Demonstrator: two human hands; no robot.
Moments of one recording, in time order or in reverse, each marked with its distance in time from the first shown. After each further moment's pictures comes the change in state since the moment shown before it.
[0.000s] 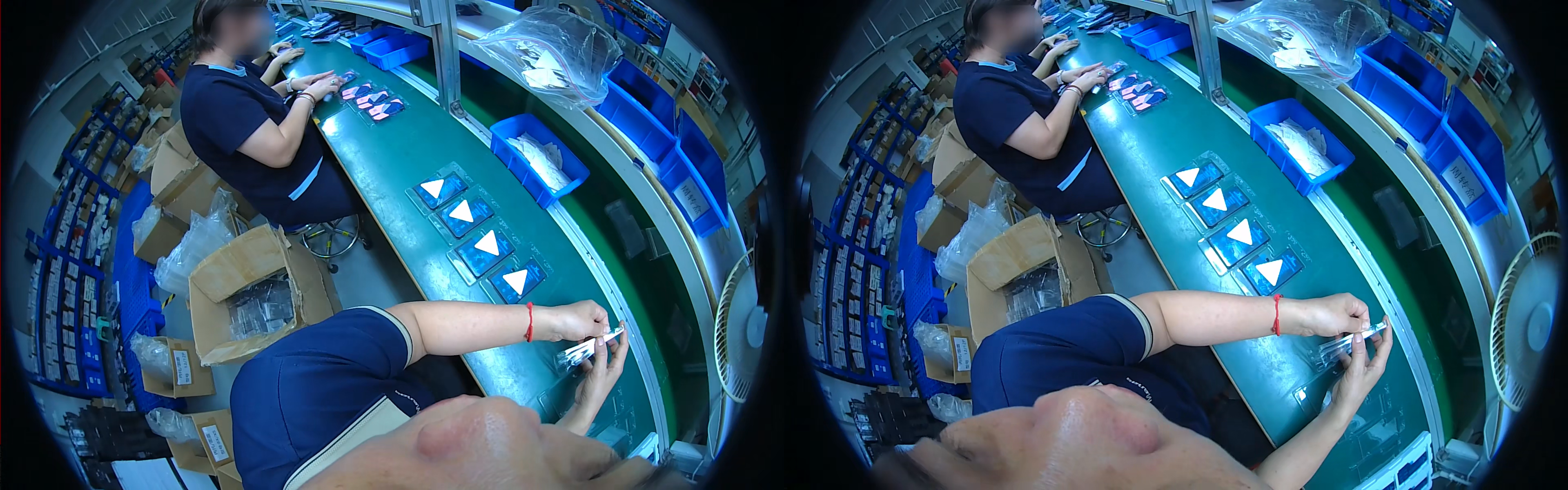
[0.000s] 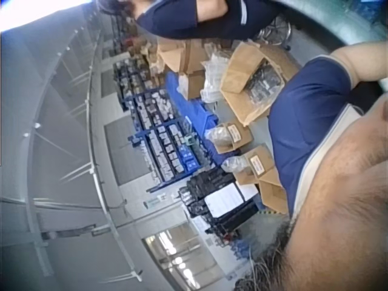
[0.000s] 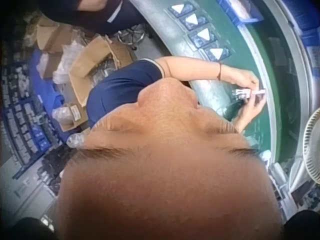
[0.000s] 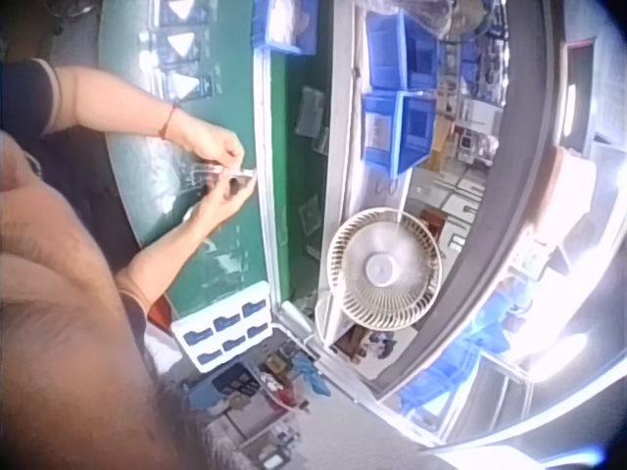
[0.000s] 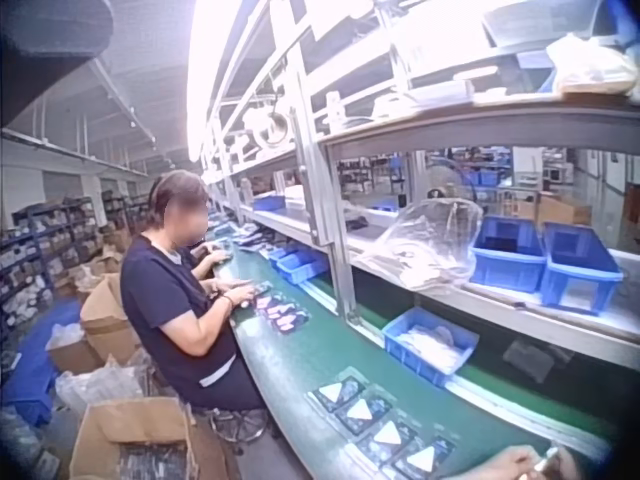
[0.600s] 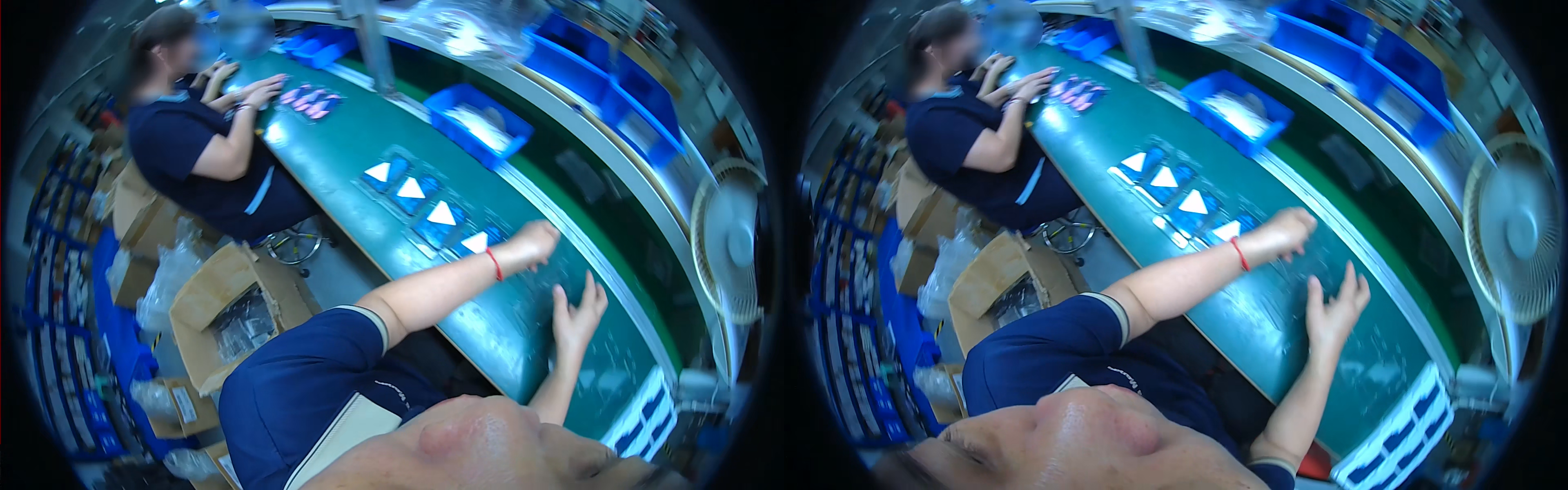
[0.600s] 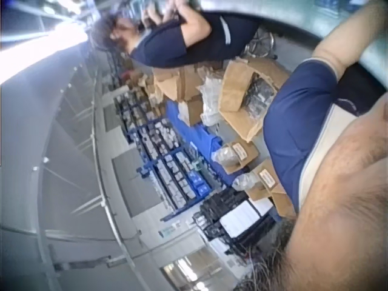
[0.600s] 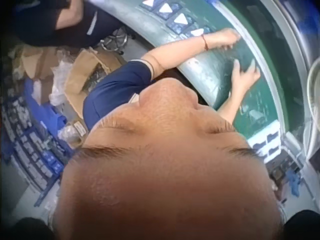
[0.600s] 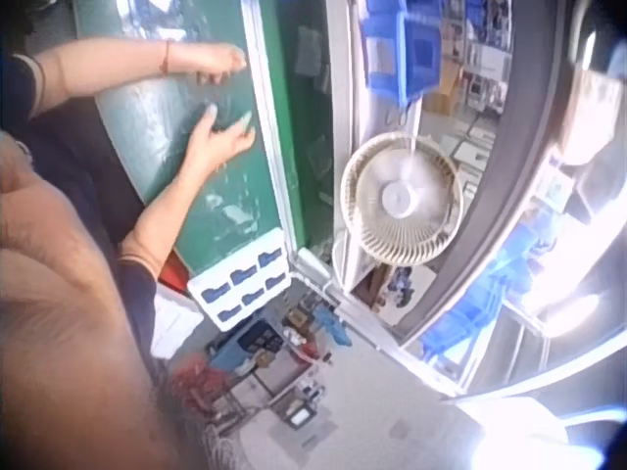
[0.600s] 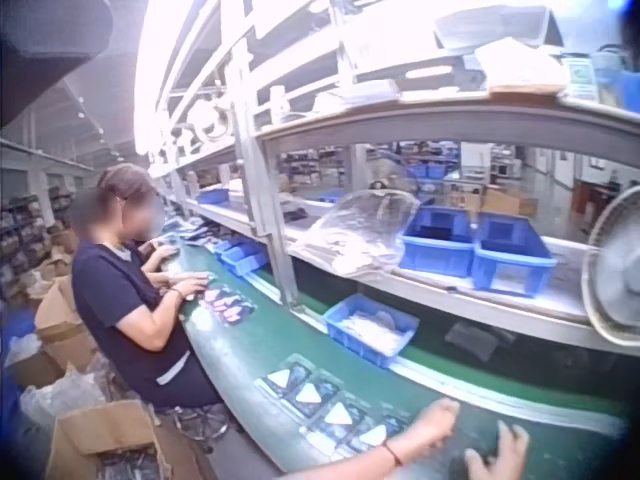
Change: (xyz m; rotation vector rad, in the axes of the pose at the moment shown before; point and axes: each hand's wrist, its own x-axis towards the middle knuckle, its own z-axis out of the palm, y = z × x) left_hand 0.023 0.008 -0.045 0.281 0.432 -0.234; right_hand -0.003 0.020 0.002 -0.879 0.165 -0.349
